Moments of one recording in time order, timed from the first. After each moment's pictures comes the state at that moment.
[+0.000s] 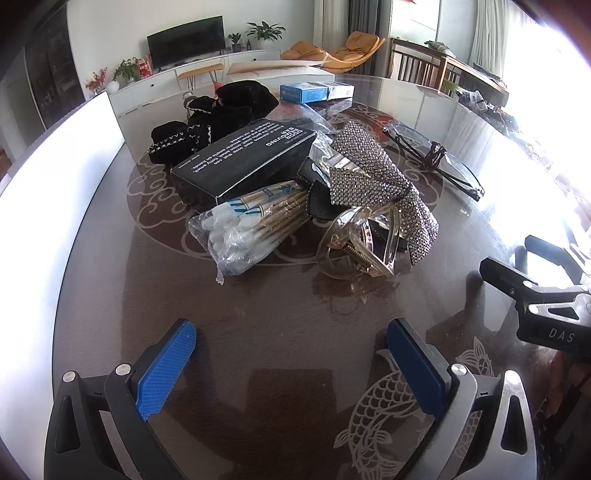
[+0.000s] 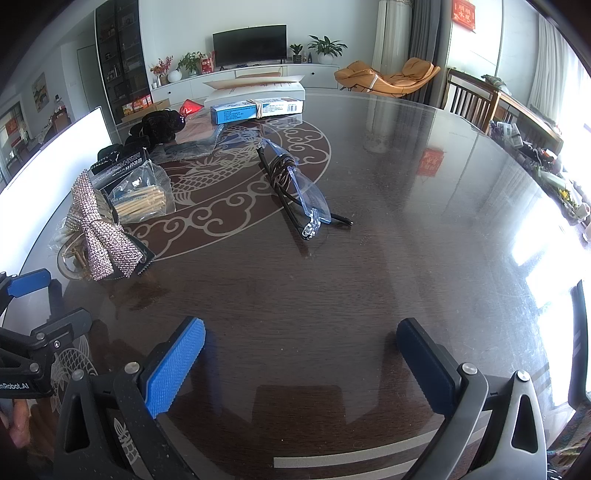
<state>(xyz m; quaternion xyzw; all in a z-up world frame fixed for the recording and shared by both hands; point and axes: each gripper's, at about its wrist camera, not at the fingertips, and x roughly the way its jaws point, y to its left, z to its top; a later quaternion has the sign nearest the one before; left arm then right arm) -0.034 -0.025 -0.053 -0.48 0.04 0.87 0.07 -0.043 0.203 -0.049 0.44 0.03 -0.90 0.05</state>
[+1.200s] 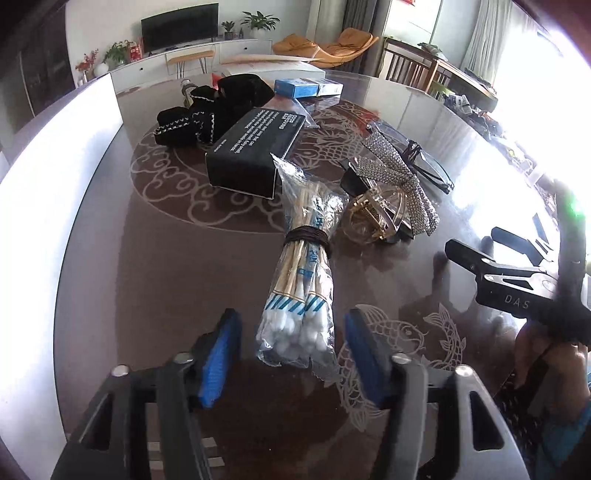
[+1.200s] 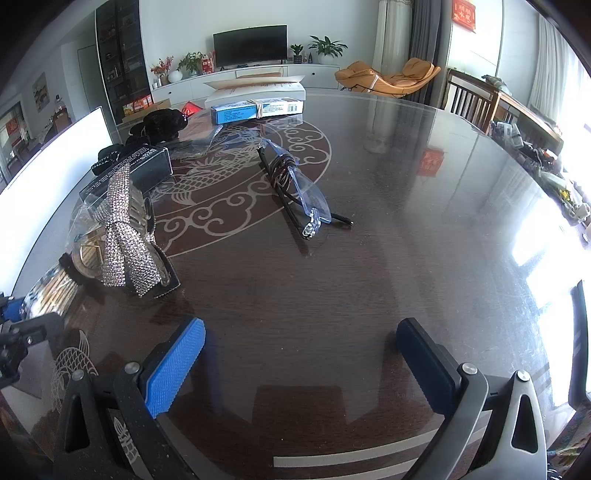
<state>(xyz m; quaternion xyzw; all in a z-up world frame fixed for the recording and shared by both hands) -0.014 -0.043 -0.036 -0.49 0.00 0.86 0.10 -0.043 0.204 -0.049 0.44 0.03 -0.90 0.05</state>
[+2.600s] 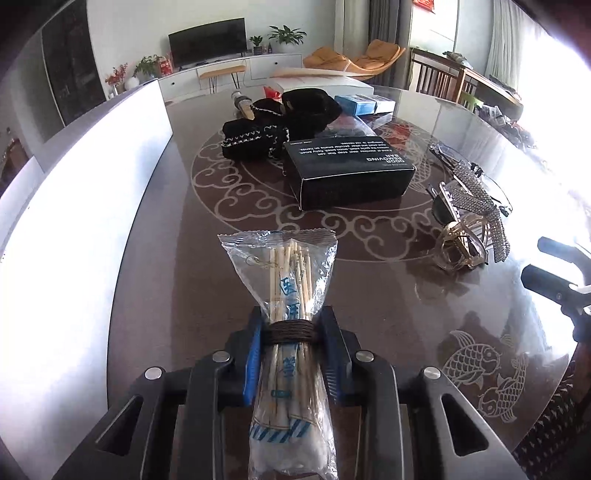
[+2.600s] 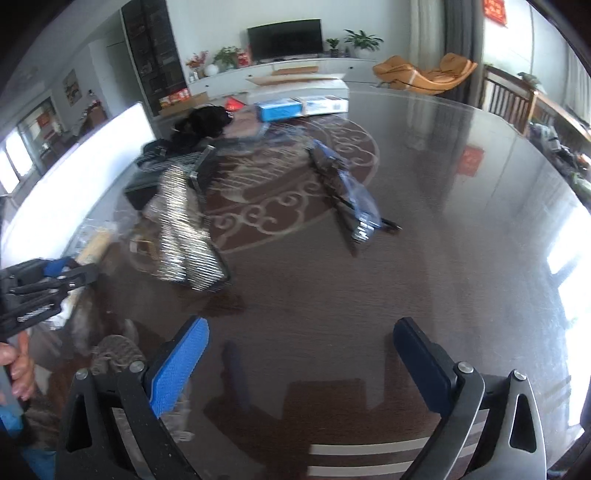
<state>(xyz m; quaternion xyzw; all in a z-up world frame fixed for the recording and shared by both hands) -0.026 -0.084 -0.044 -0.47 0.02 0.88 0.03 -0.040 0.175 -0.020 0.43 0.02 -0.88 0.17</state>
